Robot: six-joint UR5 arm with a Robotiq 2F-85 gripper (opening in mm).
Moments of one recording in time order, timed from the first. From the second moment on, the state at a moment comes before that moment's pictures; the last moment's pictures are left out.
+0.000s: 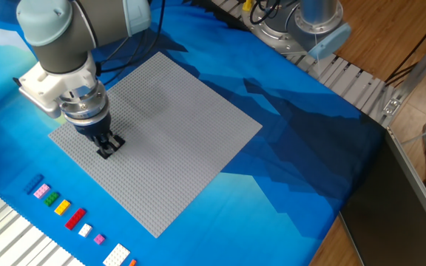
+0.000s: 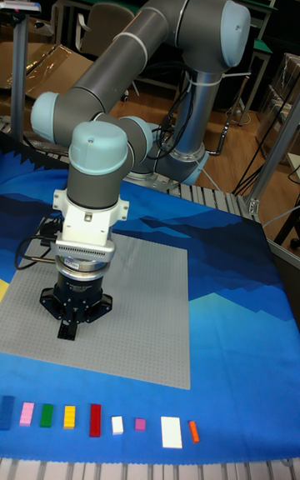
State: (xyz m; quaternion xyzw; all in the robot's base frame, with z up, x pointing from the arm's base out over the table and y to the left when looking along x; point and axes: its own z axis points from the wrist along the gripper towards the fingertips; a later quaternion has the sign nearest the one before) arm 0.633 -0.087 0.005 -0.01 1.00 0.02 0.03
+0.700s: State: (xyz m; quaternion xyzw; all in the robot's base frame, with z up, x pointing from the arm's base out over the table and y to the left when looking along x) arm 0.644 -0.082 0.004 -0.01 1.00 0.03 0.05
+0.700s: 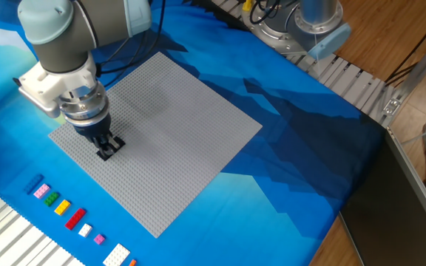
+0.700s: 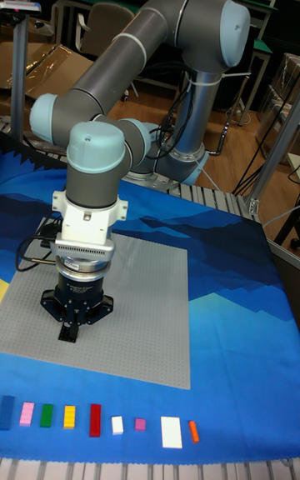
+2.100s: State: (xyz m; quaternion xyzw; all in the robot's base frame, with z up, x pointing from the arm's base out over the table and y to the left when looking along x) arm 0.632 -0.094 0.010 -0.02 1.00 0.01 0.03
